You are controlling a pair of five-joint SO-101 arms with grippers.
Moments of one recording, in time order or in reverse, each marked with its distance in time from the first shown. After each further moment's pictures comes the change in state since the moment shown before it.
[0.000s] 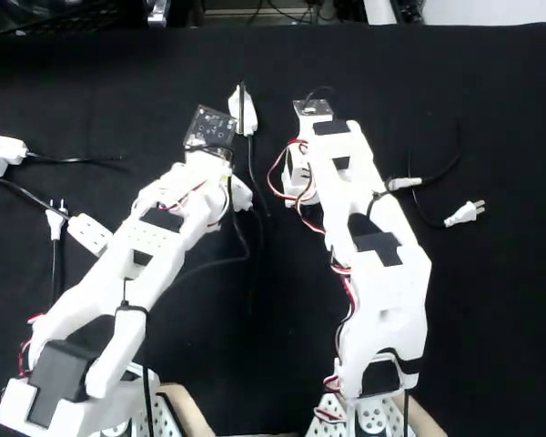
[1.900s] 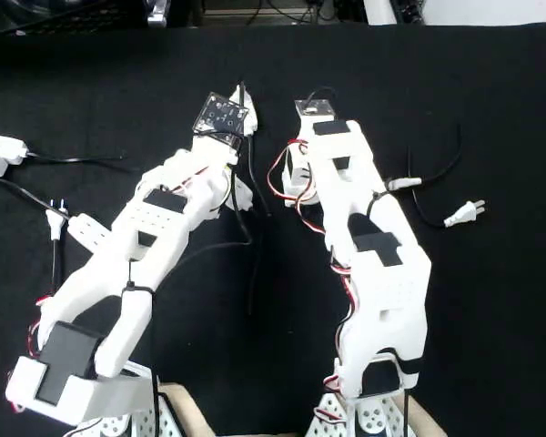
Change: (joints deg) left arm -0.8 6.1 -8.8 4.9 -4.8; right arm 0.0 0.0 0.0 0.0 -1.6
